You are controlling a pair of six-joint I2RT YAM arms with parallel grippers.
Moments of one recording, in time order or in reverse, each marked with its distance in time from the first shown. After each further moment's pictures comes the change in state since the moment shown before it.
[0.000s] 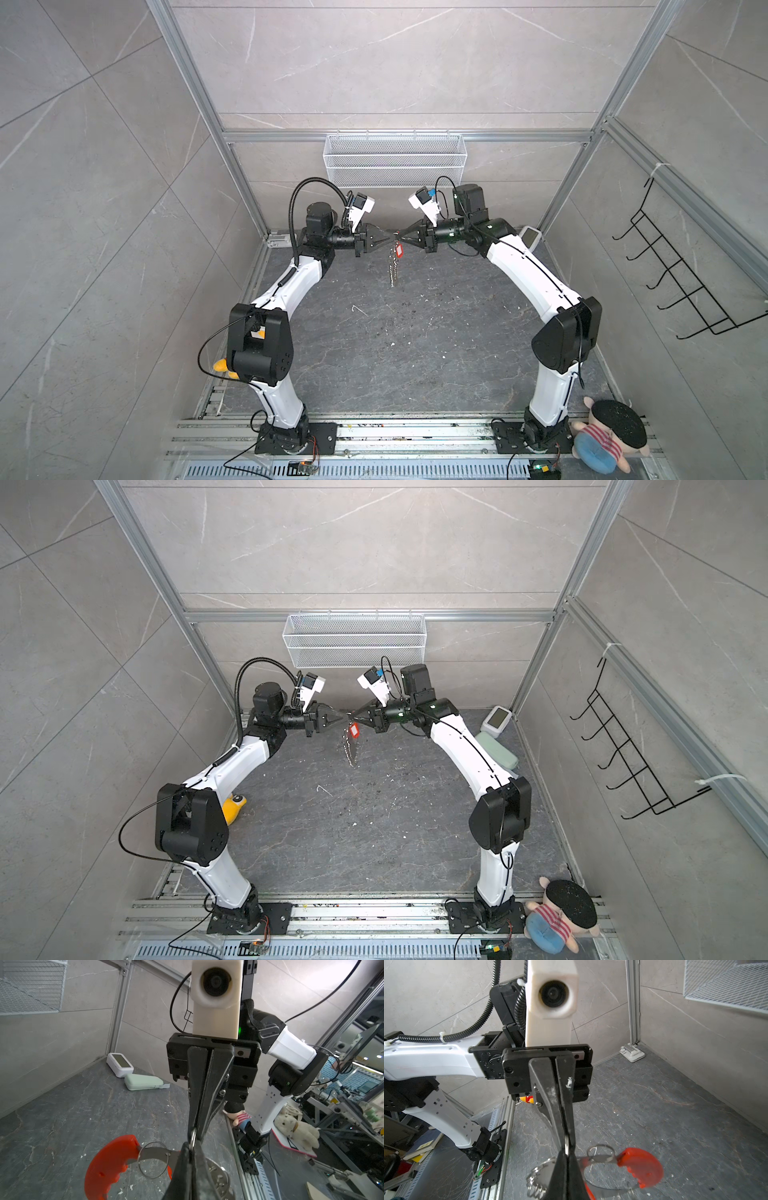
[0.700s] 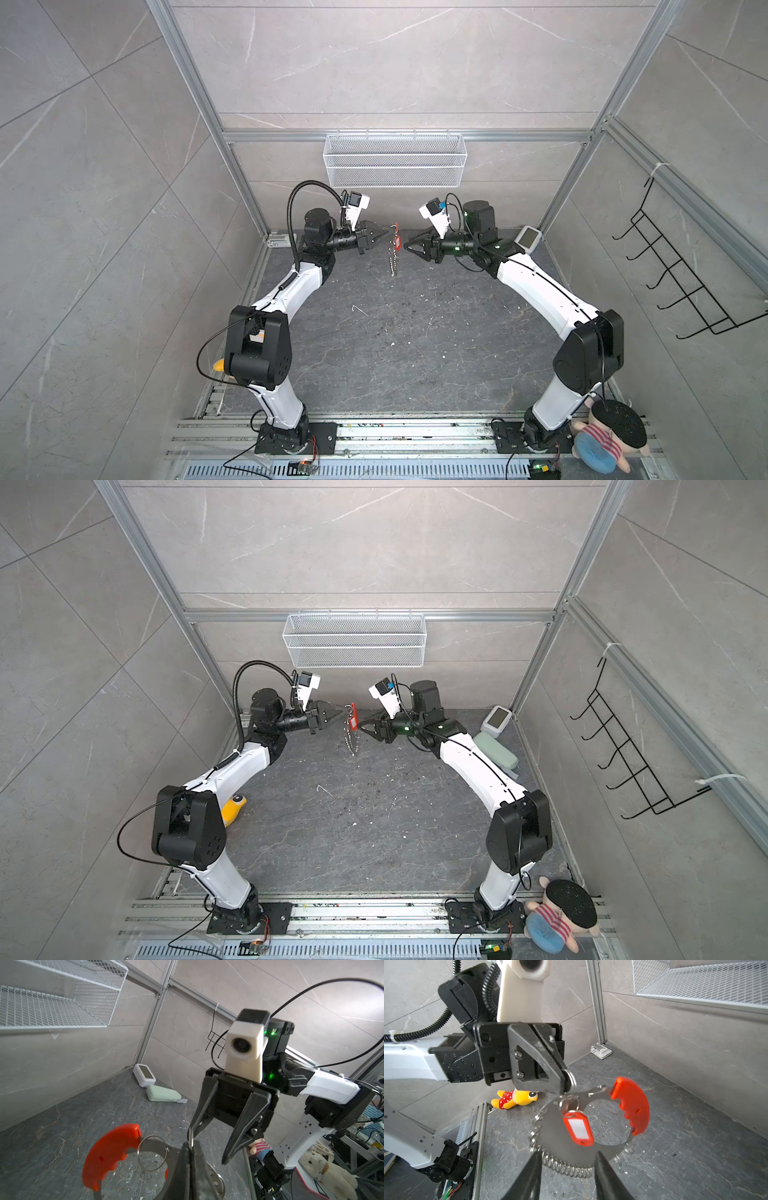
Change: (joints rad) left arm -0.001 -0.032 -0.102 0.270 -0.192 -0.223; right arm -0.009 -0.184 -0.366 0.283 0.185 0.080
